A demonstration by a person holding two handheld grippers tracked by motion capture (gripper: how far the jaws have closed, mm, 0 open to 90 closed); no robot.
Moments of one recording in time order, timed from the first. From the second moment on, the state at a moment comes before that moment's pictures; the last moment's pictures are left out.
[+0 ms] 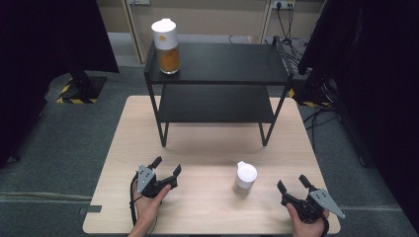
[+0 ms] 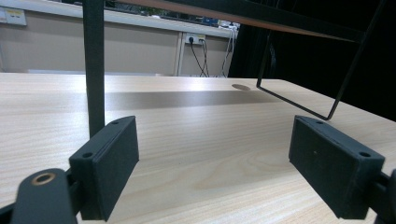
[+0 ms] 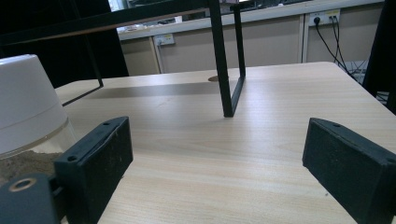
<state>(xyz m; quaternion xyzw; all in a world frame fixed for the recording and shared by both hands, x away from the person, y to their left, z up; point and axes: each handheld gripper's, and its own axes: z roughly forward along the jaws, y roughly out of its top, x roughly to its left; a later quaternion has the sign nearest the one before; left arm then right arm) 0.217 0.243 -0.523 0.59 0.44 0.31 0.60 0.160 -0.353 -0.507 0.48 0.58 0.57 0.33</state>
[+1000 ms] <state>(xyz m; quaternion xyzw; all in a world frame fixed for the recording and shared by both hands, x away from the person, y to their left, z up) 0.219 0.243 -0.522 0.59 0.44 0.31 0.60 0.158 -0.346 -0.500 0.44 0.60 0.58 0.34</state>
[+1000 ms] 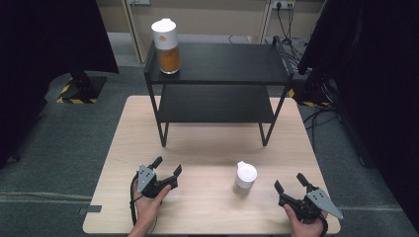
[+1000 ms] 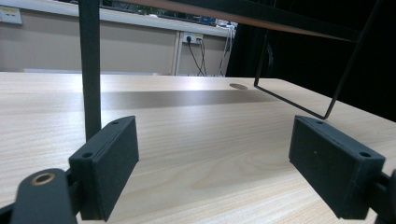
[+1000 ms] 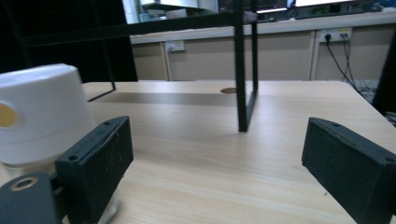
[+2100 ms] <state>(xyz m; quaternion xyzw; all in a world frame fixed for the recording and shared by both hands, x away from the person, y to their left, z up) 0.218 0.242 -0.522 0.59 0.43 0.31 0.60 0.191 -0.290 -0.470 0.33 0.68 0.60 0.27</state>
